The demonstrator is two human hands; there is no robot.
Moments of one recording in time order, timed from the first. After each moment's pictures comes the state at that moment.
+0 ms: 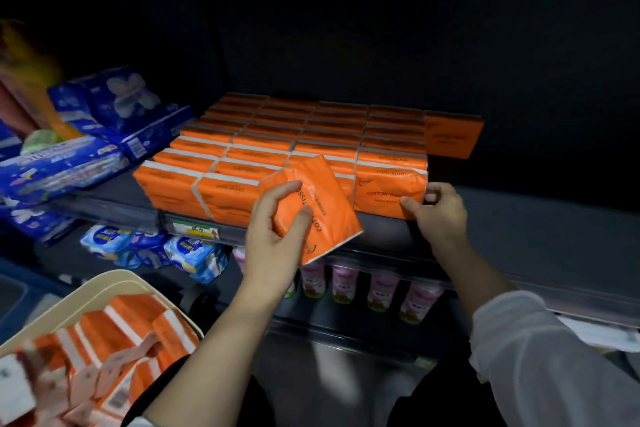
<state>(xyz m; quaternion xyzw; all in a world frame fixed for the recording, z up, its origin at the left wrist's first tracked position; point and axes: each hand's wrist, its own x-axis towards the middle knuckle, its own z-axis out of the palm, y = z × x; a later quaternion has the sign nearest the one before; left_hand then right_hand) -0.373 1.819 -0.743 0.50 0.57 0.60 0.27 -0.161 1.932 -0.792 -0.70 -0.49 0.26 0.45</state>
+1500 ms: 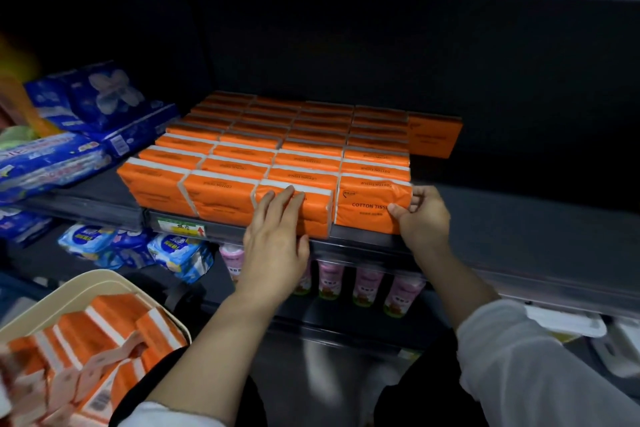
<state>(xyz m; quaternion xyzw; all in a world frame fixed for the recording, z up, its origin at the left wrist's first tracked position) -0.376 1.825 -0.775 0.69 0.66 0.29 0.06 -0.171 1.897 -0.774 -0.68 -0.48 0.28 0.48</state>
